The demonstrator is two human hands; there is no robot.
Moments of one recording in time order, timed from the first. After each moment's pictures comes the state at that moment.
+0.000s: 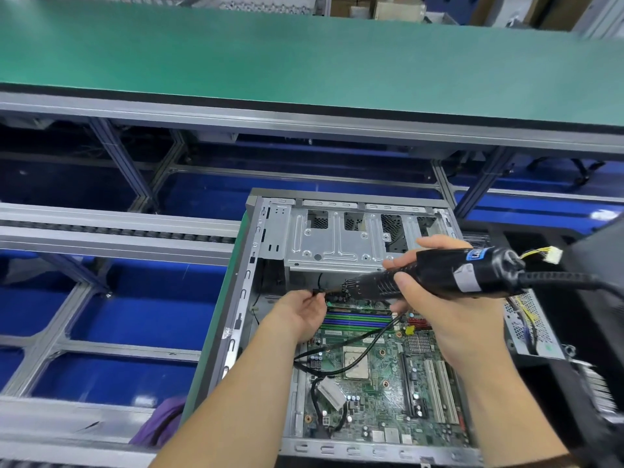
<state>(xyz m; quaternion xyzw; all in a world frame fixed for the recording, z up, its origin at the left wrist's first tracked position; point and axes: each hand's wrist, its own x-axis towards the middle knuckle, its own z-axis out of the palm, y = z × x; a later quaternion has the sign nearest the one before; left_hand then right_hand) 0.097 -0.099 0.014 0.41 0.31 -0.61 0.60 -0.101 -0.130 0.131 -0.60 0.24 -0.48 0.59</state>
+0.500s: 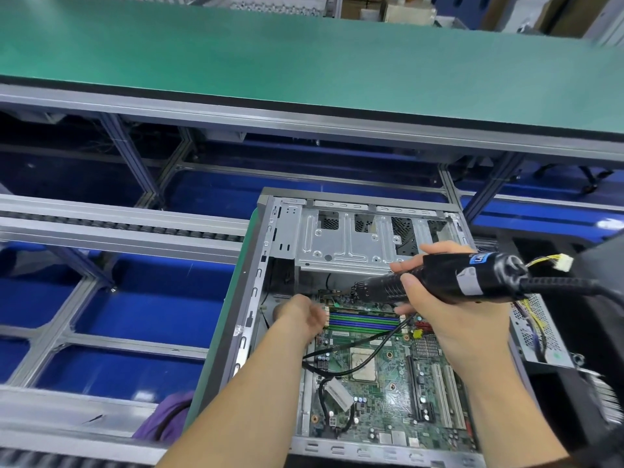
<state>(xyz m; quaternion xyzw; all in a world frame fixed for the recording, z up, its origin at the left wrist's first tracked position) 0.098 -0.090 0.001 0.60 0.23 -0.53 0.55 -0.092 -0.123 0.131 -0.61 0.28 -0.49 0.56</state>
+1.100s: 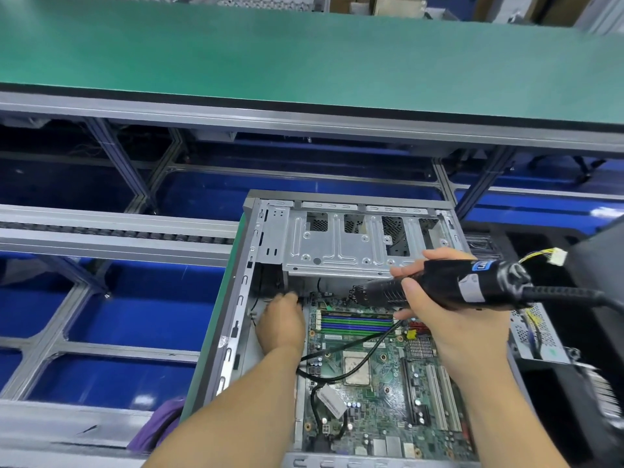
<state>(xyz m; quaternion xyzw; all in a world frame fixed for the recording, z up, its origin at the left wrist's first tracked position) 0.092 -0.076 -0.023 0.93 -0.30 -0.14 0.18 -0.106 -0.134 0.123 -0.62 0.31 -0.45 0.57</state>
